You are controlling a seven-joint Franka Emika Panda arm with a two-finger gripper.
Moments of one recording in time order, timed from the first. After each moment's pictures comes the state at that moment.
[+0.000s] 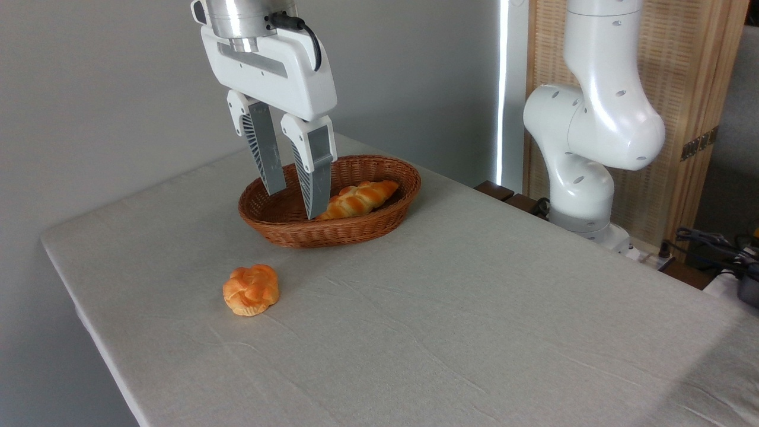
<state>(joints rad) -0.08 -0.02 -0.02 -1.61 -0.02 1.61 0.66</state>
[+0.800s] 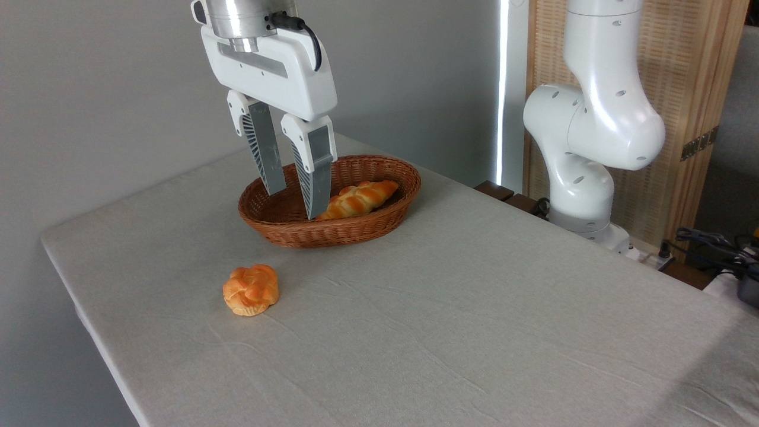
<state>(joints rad) -0.08 -0.02 -0.02 -1.61 -0.02 1.61 0.66</state>
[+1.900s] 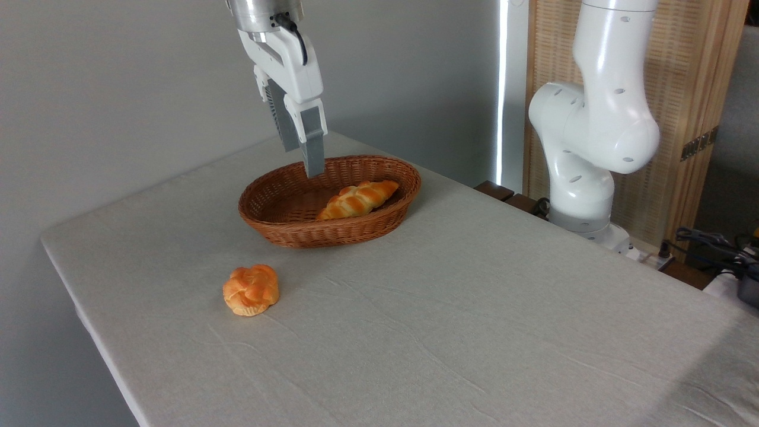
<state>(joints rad) -0.29 -0.18 -0.06 -1.86 -0.13 1.67 0.66</state>
